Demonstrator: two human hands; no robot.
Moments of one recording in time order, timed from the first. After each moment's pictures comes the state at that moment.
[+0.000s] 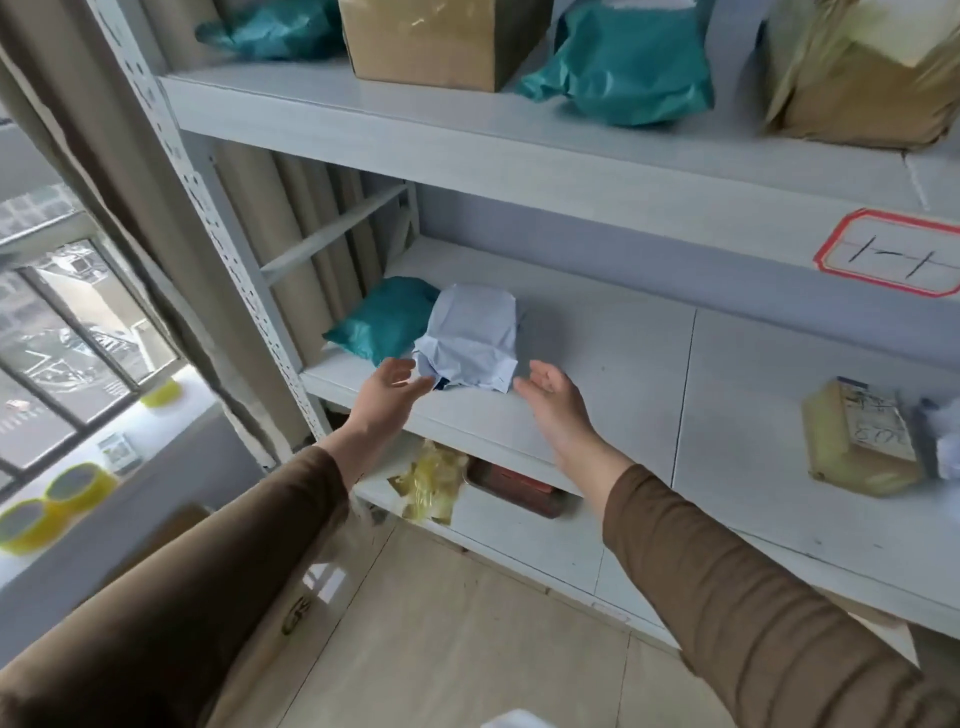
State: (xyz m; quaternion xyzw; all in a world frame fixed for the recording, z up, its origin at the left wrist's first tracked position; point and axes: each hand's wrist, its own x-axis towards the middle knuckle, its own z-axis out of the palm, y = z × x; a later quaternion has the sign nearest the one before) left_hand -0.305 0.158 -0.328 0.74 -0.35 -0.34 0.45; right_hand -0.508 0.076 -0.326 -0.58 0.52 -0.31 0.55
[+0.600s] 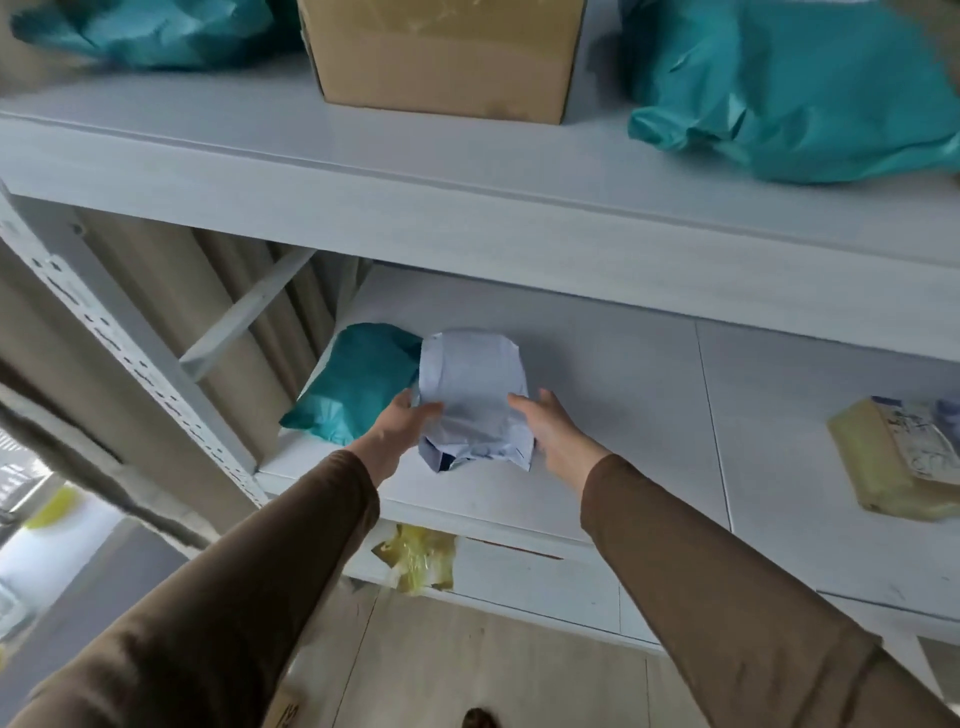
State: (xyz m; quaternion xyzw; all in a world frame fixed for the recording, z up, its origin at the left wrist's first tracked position) left_hand -0.203 -0.015 -0.387 0.69 -0.33 -0.52 0.38; right_hand -0.404 -0.069 -0.389 -0.43 0.60 -0.29 0.61
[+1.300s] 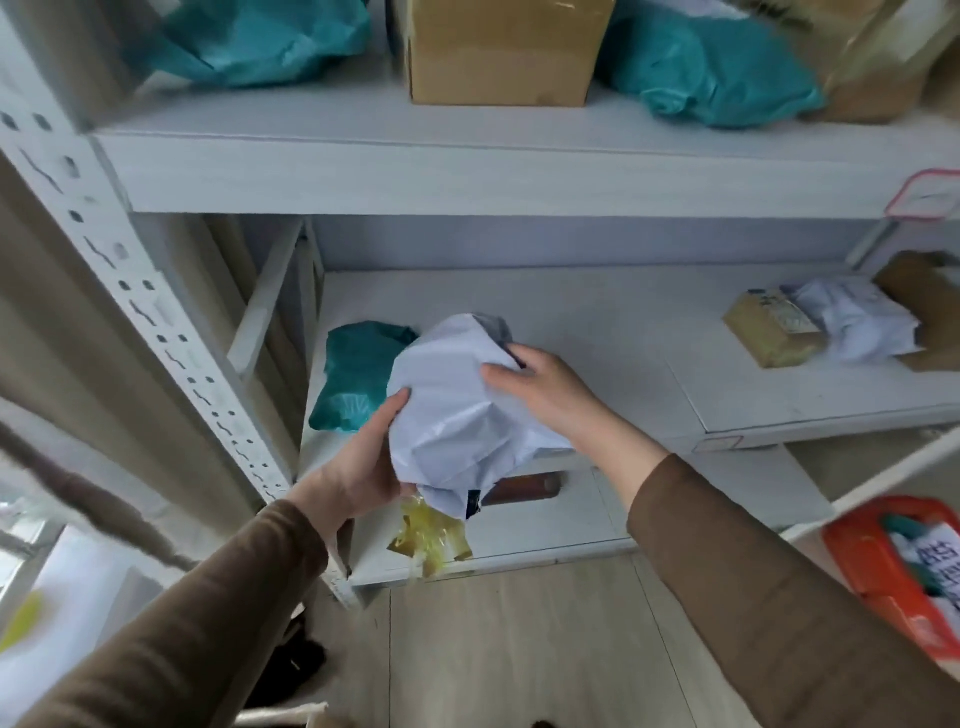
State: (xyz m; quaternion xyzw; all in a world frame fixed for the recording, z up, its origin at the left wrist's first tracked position) left_hand -0.094 0.104 -0.352 0.40 -0.27 -0.82 0.32; right_hand -0.314 0.105 -0.272 -0.59 0.59 -0.34 0.44
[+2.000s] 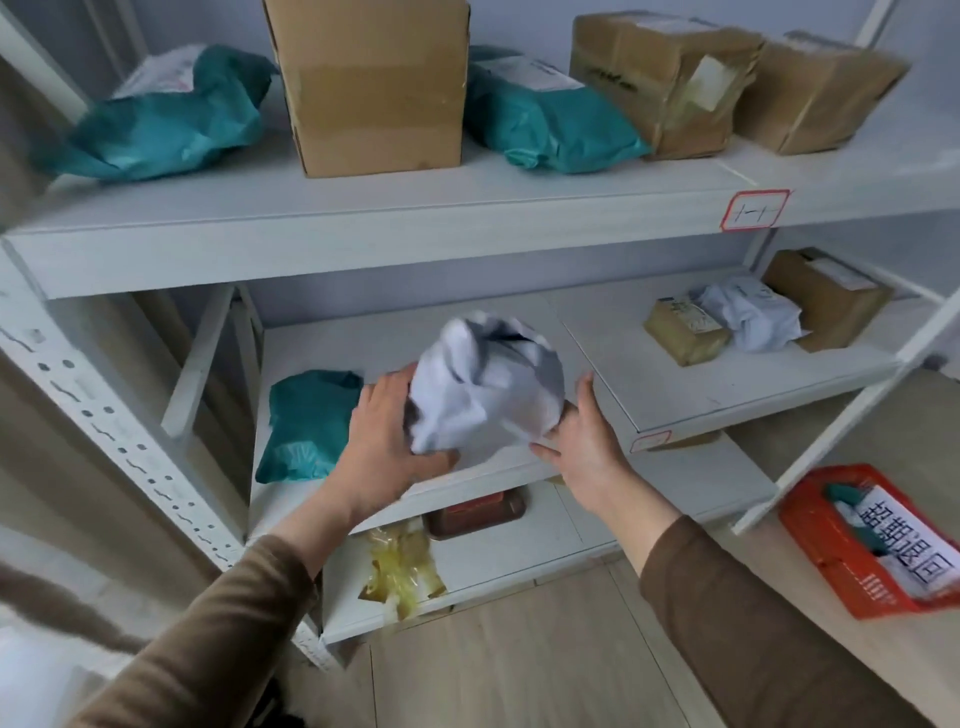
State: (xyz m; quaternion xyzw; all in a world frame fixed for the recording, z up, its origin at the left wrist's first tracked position) left_hand -0.159 0.122 -0.283 0.42 -0.80 -0.26 0.34; right_hand -0.399 0.176 -0.280 -0.30 0.56 -0.54 0.55
